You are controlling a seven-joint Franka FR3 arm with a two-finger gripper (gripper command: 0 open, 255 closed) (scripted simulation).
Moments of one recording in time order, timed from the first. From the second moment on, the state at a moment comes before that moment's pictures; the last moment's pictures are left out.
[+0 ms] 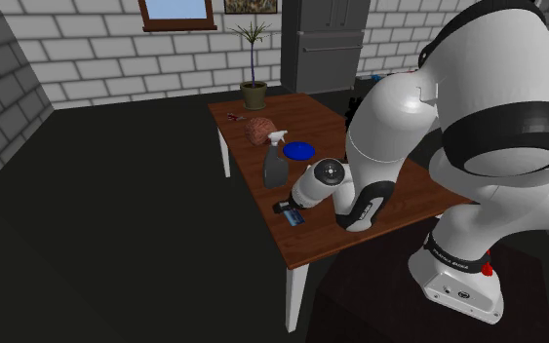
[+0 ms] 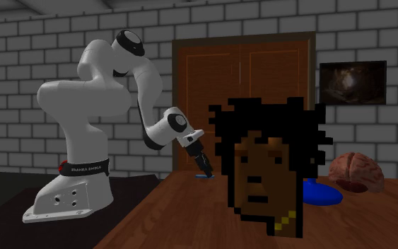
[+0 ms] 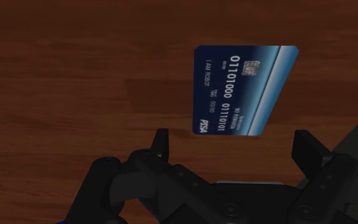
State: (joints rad) arm -1.72 -0.67 2.06 -2.75 -0.26 3.43 1.33
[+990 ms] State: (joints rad) arm -1.70 -0.65 2.04 -2.75 -0.27 3.41 1.32
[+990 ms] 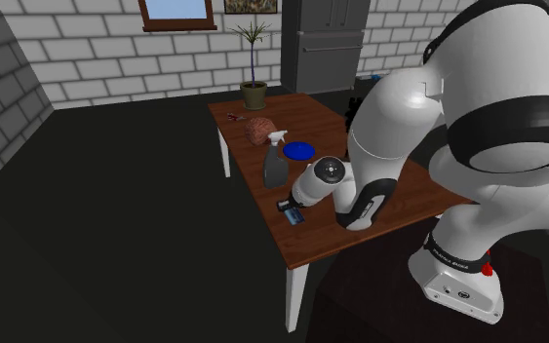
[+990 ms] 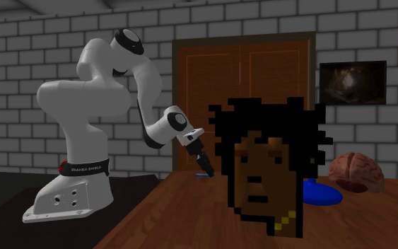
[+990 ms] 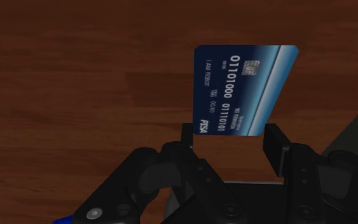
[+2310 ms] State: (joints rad) arm -1.07 -0.44 1.36 -2.81 -0.27 3.11 1.14
